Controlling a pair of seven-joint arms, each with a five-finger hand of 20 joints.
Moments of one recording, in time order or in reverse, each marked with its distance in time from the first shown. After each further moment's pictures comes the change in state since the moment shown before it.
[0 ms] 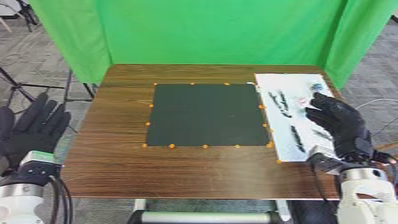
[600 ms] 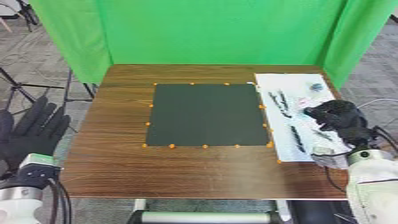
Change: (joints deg) left arm 1.6 0.0 -0.3 -0.6 -0.7 0.4 0.8; right arm 3.6 5.2 0.8 -2.5 -44.7 -7.5 29.5
